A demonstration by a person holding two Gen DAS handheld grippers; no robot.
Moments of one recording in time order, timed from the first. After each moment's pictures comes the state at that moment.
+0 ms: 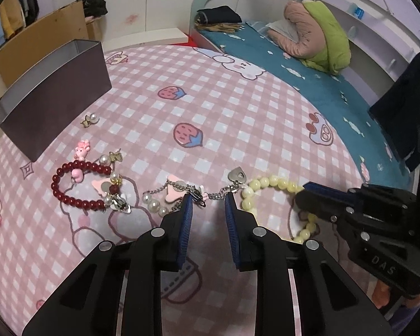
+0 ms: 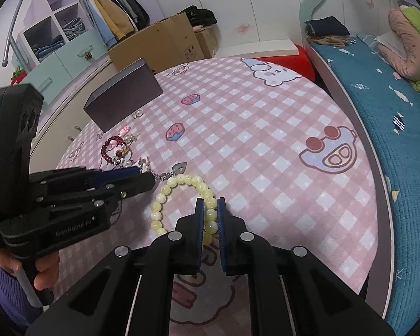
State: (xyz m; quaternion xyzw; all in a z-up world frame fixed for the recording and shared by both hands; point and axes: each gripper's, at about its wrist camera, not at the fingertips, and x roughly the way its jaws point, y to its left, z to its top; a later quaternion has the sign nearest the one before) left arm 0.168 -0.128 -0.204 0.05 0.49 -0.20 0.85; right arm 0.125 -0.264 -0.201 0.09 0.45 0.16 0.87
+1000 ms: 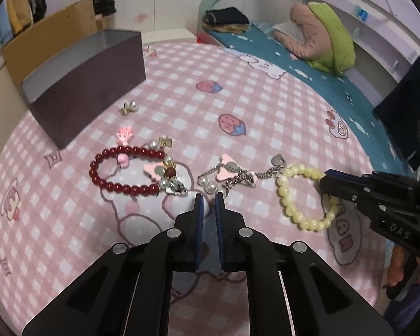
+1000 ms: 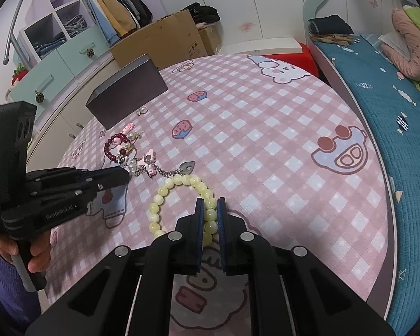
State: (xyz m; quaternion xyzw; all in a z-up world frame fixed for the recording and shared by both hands) left arm 0.163 -0.084 -0.204 0.05 0.49 -0.19 0.85; right arm 0.129 -0.254 -0.203 0.09 0.45 0.17 0.87
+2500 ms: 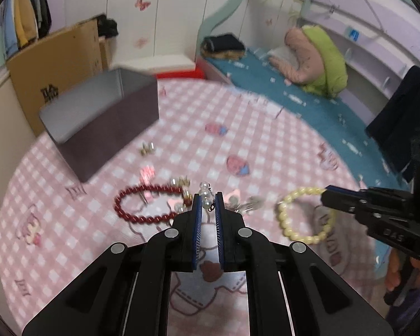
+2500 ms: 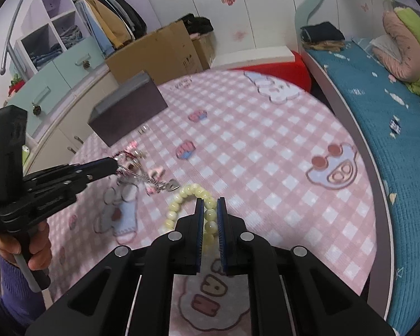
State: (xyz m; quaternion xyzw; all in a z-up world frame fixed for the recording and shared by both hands) left arm 0.164 -0.059 -0.162 0.02 0.42 -0.21 0.88; right arm 0.129 -0.249 -0.176 0.10 0.43 0.15 0.89
